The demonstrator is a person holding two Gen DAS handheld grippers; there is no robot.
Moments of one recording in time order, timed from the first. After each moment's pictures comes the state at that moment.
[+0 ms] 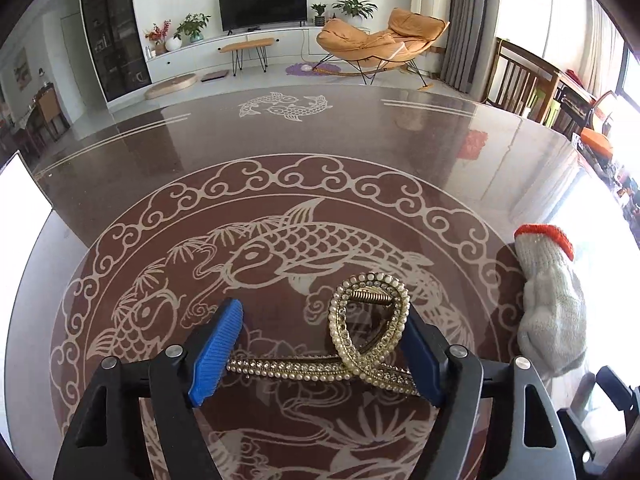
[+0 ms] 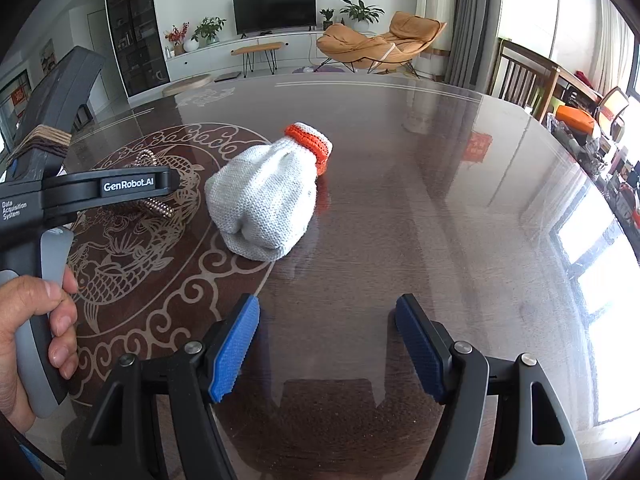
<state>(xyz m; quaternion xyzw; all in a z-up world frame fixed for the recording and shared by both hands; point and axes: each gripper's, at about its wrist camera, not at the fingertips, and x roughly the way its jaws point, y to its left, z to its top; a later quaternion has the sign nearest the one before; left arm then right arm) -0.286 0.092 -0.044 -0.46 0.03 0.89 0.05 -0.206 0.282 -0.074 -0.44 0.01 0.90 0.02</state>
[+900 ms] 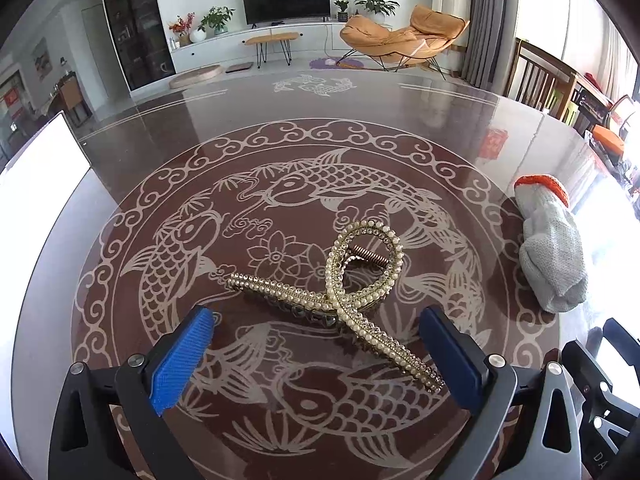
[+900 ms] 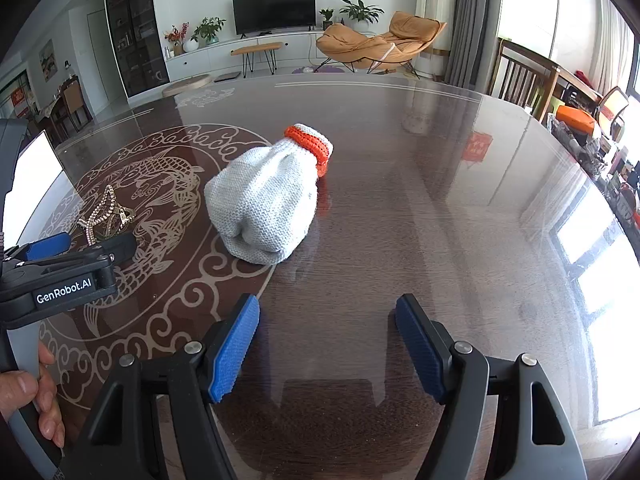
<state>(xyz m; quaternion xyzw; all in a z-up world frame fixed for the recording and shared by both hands) -0.237 0.081 -0.051 -0.46 0.02 0.89 0.00 -0.212 0.281 -0.073 -0.44 0.01 0.90 0.02</state>
